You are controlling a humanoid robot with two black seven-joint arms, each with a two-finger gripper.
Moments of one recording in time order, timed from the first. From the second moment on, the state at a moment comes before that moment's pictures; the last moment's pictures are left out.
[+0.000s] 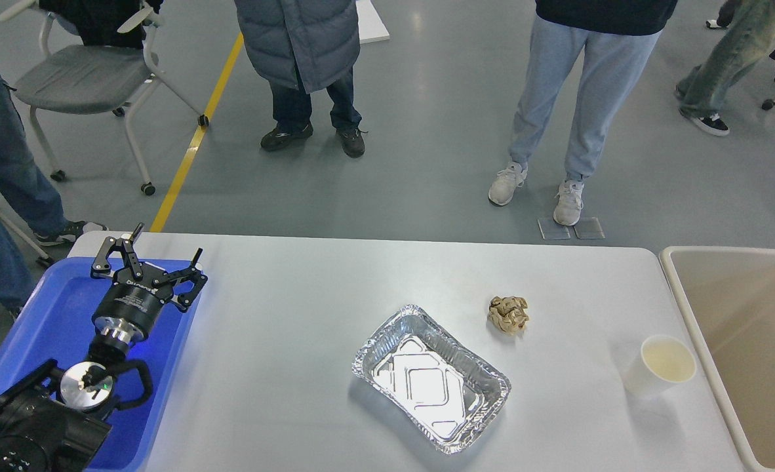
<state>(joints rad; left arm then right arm) -0.51 0.28 -1.02 -0.35 -0.22 -0.79 -0.19 1.77 -1.34 -0.10 0.97 -0.87 0.73 0.41</state>
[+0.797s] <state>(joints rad) -0.51 0.28 -1.02 -0.35 -0.22 -0.79 -0.19 2.27 -0.84 -1.18 0.83 -0.77 0.78 0.42</state>
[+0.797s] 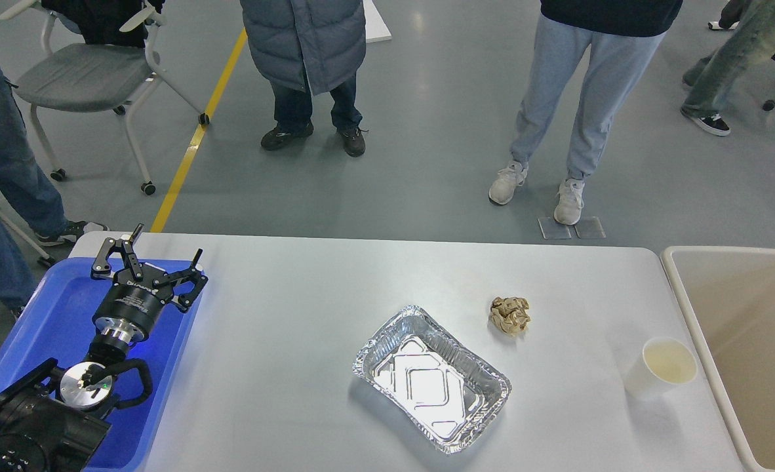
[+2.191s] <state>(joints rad) -0.51 0.28 -1.02 -0.35 -0.22 -0.79 -0.19 2.09 -0.89 -0.97 1.14 -0.98 0.78 0.41</state>
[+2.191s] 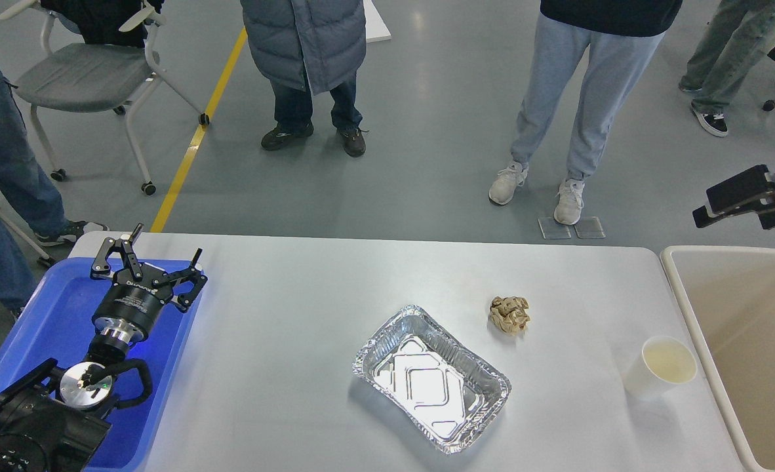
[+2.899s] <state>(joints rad) -0.51 0.28 -1.02 -0.35 -0.22 -0.79 -0.19 1.95 -0.90 -0.97 1.09 -1.00 0.72 0.41</state>
